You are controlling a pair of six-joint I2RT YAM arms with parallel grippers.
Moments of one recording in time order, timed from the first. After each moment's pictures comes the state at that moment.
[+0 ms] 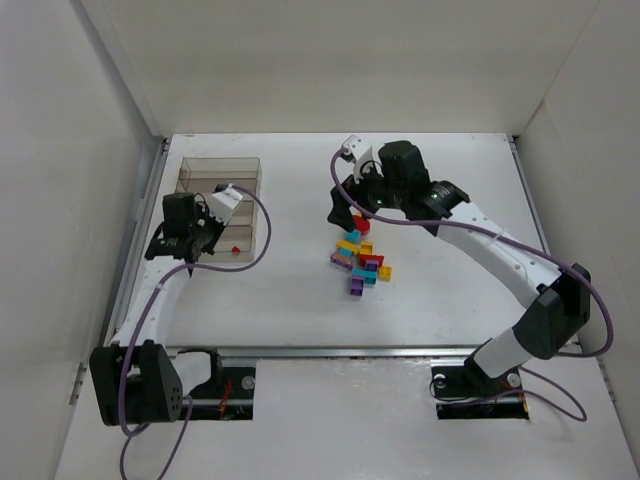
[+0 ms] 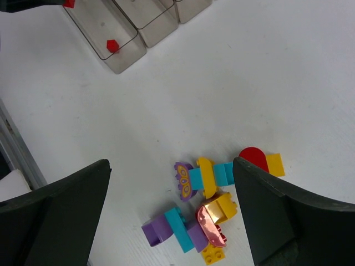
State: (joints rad) left arm 0.02 1.11 0.81 -0.42 0.17 0.60; right arm 0.63 1.52 1.44 -0.43 -0.31 -0.07
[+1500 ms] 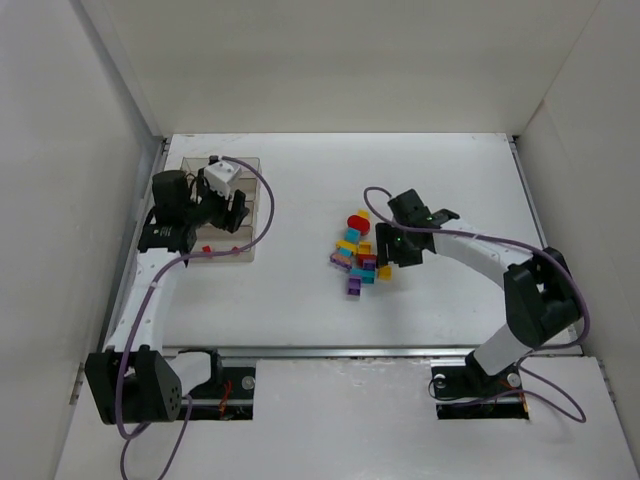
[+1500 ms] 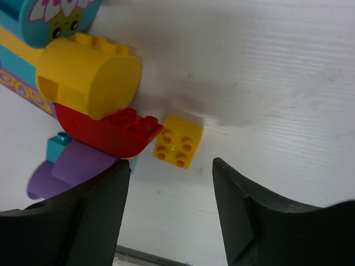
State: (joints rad) left arm 0.02 1.14 0.97 -0.32 0.55 0.39; right arm 0.48 1.58 1.04 -0.60 -0.04 0.43
